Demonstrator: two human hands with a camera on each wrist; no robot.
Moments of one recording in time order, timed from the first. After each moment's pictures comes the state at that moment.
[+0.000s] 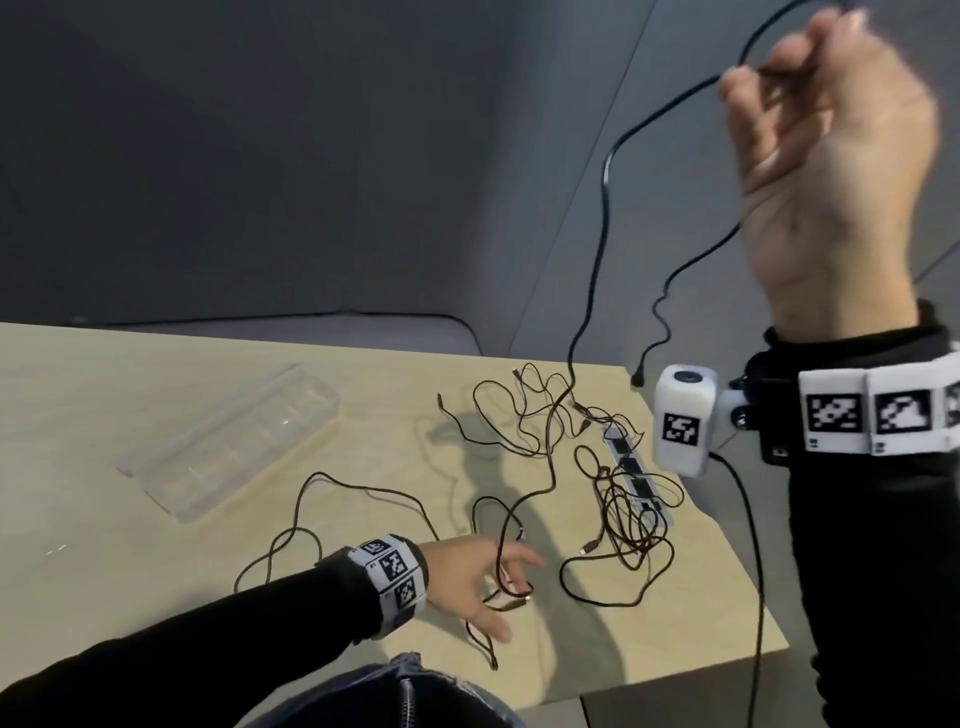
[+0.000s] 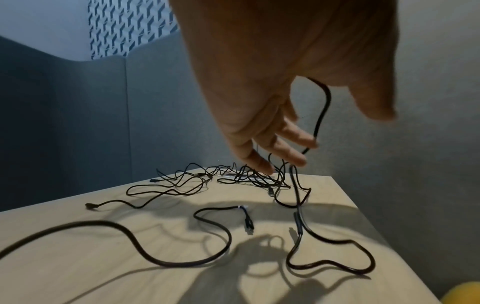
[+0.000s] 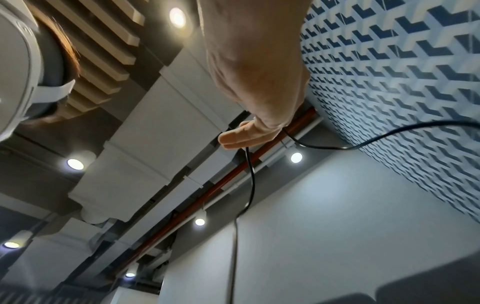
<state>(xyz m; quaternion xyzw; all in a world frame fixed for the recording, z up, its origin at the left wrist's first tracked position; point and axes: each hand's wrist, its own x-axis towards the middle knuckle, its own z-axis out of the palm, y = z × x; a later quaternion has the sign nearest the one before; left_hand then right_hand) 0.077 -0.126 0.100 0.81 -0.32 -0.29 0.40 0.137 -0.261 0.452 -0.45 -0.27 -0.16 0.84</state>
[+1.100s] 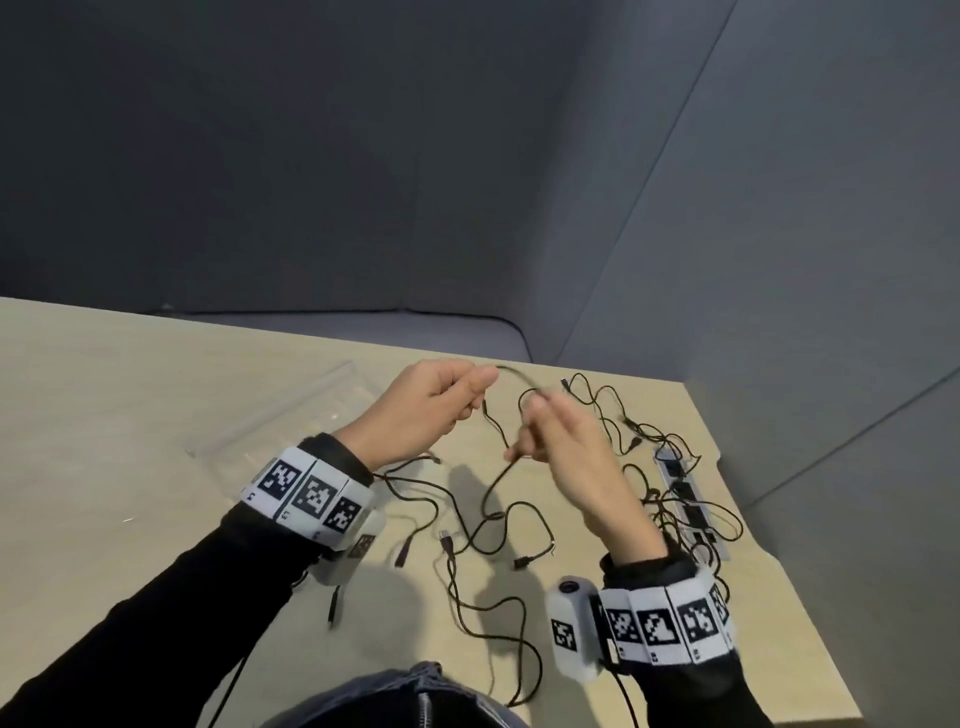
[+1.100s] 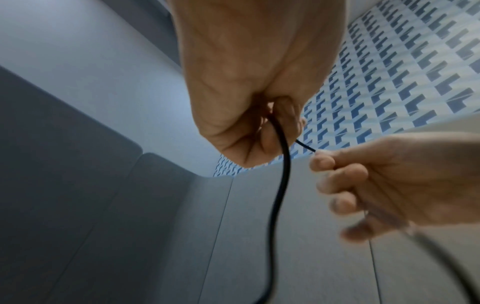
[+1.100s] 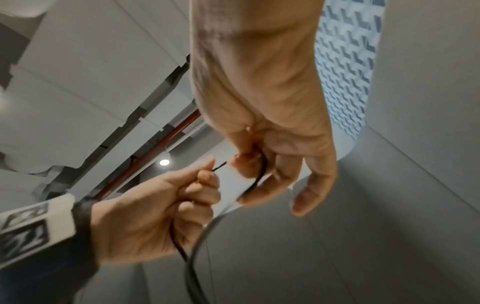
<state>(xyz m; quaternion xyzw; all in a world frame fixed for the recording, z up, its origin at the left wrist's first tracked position) 0.108 -0.034 0.228 0.77 -0.09 0.06 0.63 0.118 -0.216 0.240 -0.80 -0.18 0.08 0.57</state>
